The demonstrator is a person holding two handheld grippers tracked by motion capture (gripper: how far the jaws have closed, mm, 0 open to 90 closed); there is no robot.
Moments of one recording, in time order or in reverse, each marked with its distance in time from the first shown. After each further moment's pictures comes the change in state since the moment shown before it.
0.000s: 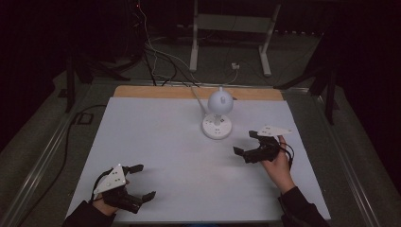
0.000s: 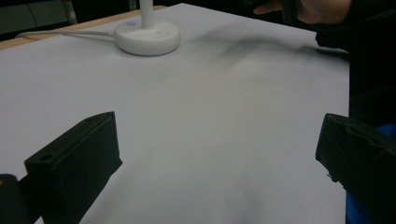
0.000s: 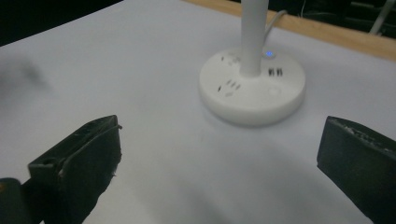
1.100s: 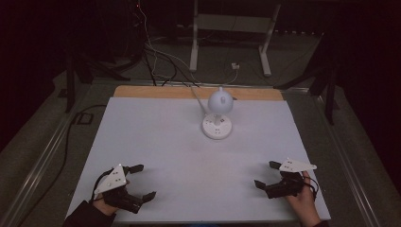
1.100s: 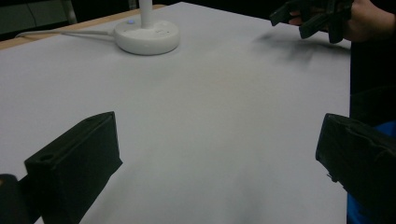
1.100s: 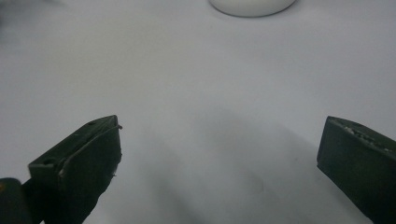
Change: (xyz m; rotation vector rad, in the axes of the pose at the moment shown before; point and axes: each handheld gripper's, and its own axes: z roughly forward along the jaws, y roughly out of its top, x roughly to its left) left arm 0.000 0.000 0.001 0.004 -0.001 0.004; right arm 0.016 -0.086 -0.069 0.086 -0.024 -0.009
